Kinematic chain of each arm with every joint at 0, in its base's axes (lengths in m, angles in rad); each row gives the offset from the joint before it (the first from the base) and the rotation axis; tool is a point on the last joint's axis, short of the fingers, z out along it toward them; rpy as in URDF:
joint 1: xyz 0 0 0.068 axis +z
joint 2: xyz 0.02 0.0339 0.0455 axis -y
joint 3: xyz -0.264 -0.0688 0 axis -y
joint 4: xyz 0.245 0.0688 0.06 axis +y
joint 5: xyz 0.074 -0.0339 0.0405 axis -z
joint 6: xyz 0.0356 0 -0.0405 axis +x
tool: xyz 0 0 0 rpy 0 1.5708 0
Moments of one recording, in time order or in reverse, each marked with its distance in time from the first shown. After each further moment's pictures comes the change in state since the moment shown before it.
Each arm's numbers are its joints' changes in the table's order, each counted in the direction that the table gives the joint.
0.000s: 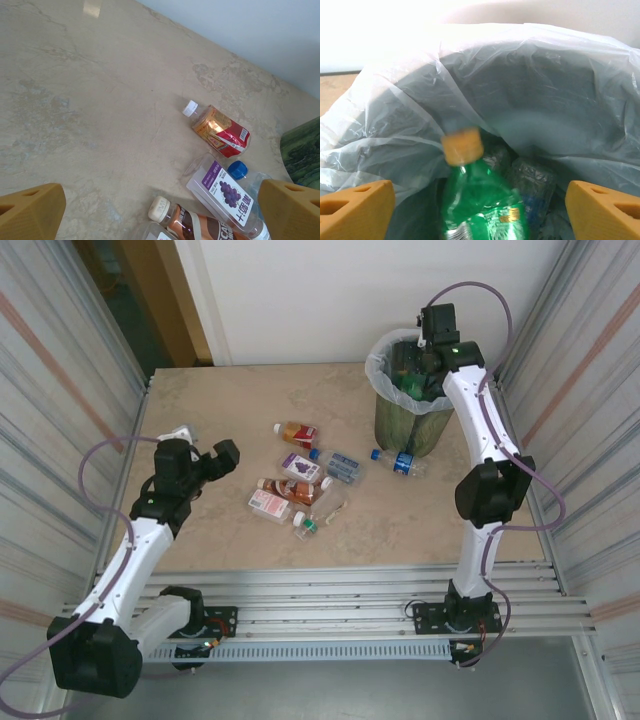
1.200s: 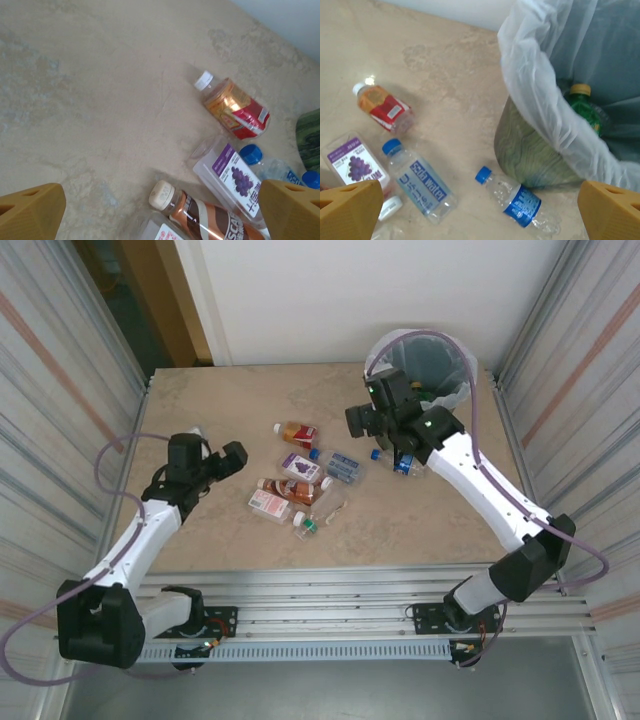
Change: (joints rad) left arm -0.022 -0.167 0.024 0.016 0.045 -0.062; right arm 0.435 0.525 -0.626 -0.089 0.250 -0.022
